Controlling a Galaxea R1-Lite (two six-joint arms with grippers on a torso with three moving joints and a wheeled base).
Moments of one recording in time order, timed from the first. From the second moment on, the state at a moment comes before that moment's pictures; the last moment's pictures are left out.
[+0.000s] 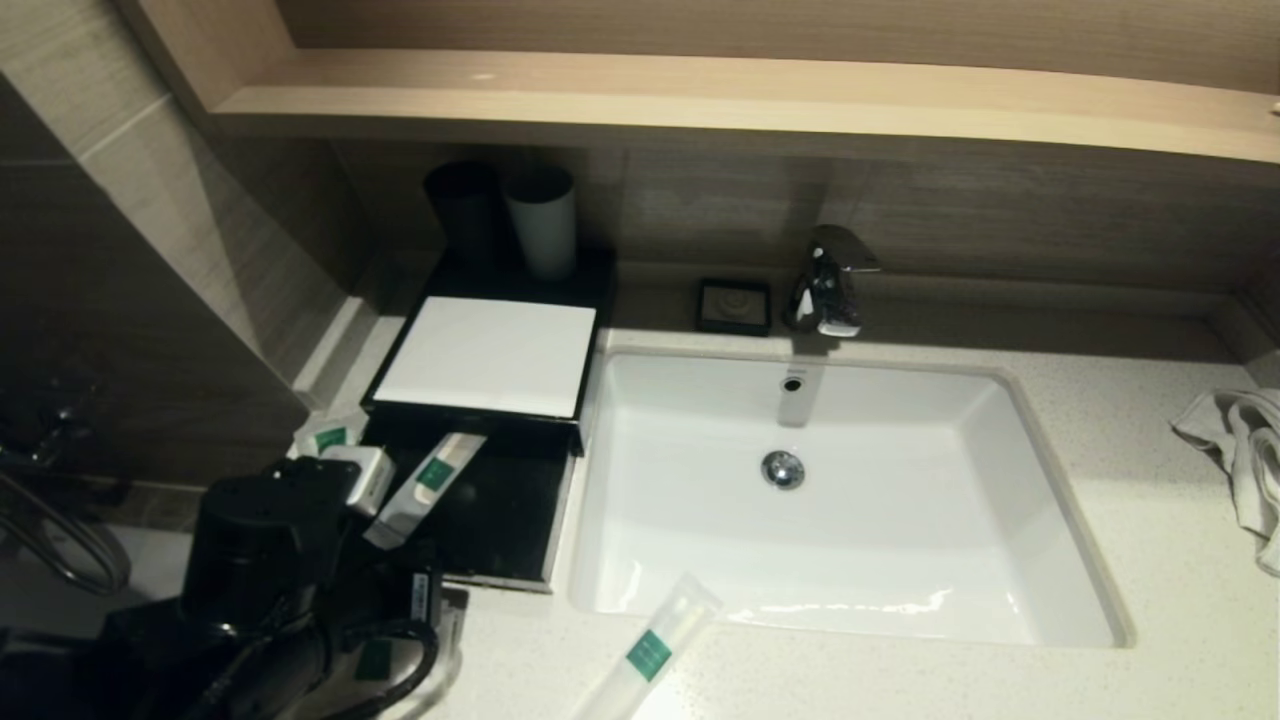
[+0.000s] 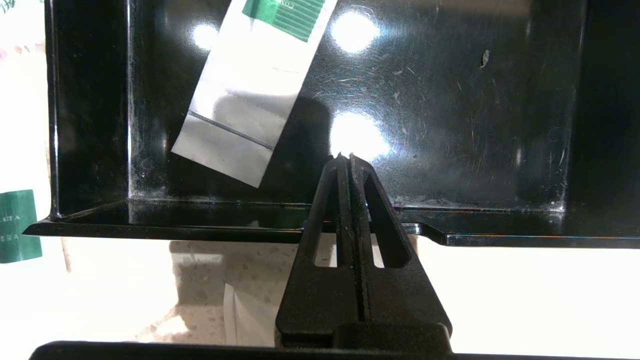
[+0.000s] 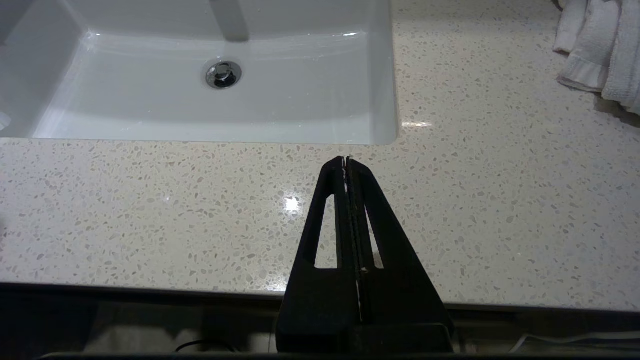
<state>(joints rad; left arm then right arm) -0.50 1.57 -0.34 -0.73 0.30 -0.19 0.00 0.00 0.00 0.00 -0.01 0.04</state>
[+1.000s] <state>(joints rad) -0.50 1.31 -0.43 -0.58 0.26 -0.19 0.00 0.00 0.00 0.00 -0.01 0.04</state>
